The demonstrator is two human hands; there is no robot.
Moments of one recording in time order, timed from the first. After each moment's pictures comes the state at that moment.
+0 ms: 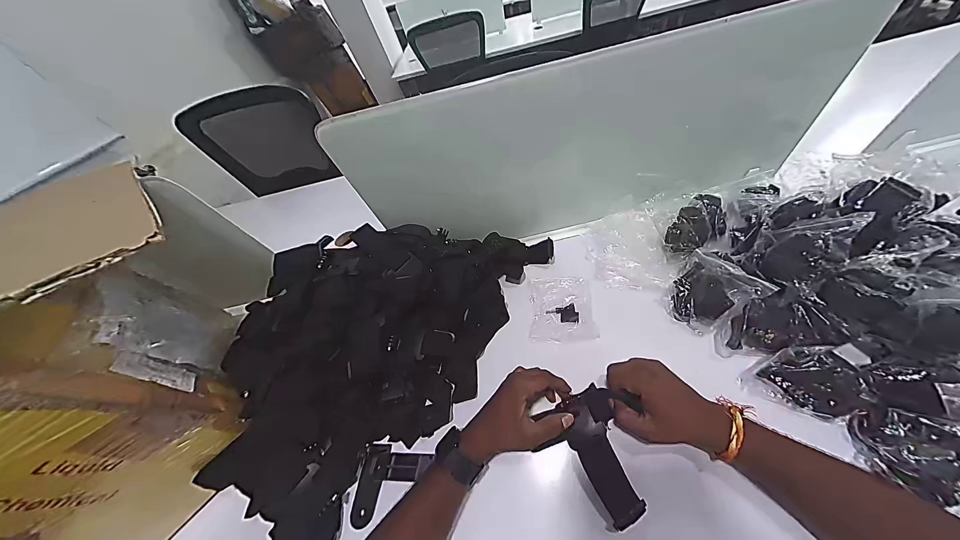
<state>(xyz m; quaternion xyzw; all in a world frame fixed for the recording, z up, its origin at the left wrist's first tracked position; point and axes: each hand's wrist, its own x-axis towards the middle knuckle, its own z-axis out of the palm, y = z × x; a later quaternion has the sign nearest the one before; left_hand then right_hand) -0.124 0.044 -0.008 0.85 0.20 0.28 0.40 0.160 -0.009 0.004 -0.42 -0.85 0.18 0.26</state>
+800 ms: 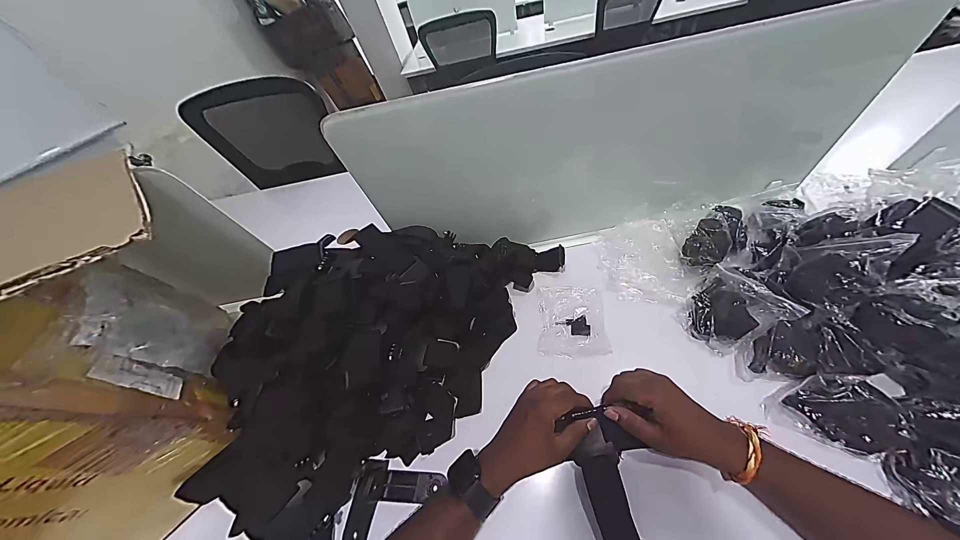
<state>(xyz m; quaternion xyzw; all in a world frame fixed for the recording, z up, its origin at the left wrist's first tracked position) -0.102 0.036 -0.012 0.87 0.28 0.27 0.30 0.160 0.008 -0.010 -0.39 -0.84 0.23 0.29</state>
